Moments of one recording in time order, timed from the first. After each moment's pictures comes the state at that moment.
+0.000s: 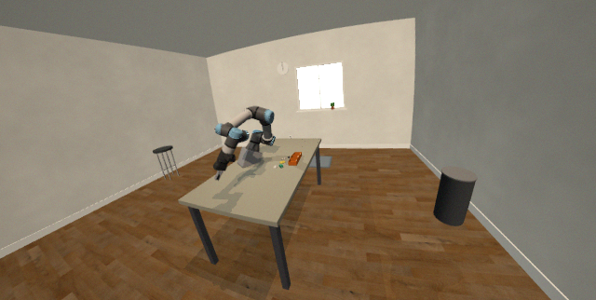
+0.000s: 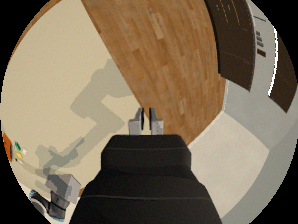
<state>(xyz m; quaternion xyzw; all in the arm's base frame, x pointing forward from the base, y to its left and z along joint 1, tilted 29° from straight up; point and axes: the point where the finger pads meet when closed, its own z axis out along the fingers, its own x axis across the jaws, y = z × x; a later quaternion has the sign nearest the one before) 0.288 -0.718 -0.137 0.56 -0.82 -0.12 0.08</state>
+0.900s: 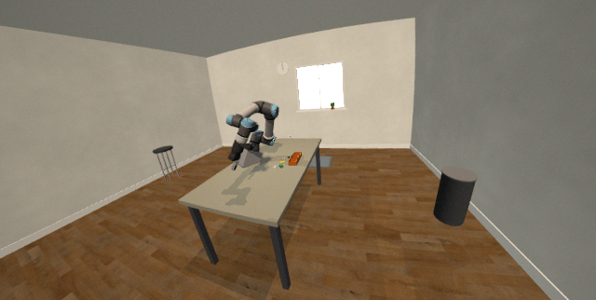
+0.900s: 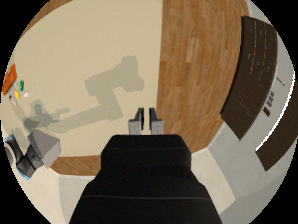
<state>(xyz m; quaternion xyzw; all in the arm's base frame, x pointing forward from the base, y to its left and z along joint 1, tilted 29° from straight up) 0.334 -0.649 -0.057 0.73 -0.67 -0.11 0.02</state>
